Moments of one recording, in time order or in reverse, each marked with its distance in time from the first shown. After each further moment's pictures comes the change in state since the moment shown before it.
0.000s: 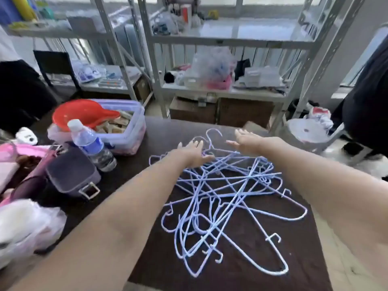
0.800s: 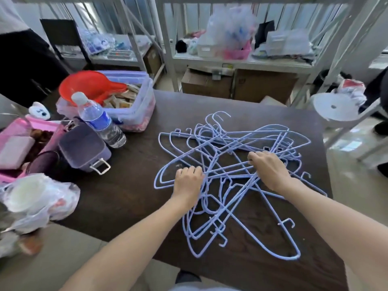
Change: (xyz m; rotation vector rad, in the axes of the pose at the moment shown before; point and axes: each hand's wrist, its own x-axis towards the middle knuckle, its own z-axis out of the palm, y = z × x) left_hand -0.049 -0.013 0.145 0.048 0.469 -0.088; right_hand -0.025 0.024 0.124 -0.073 0.382 -0.236
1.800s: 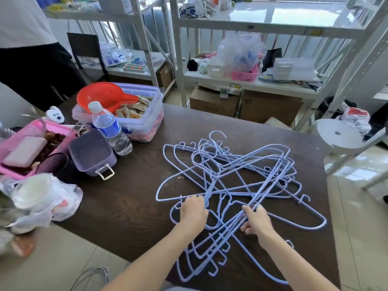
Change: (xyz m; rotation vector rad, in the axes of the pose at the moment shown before) left_hand -0.019 0.033 -0.002 -0.195 -0.297 -0.294; right_hand -0.048 -0.049 0.038 1.276 -0.195 0.965
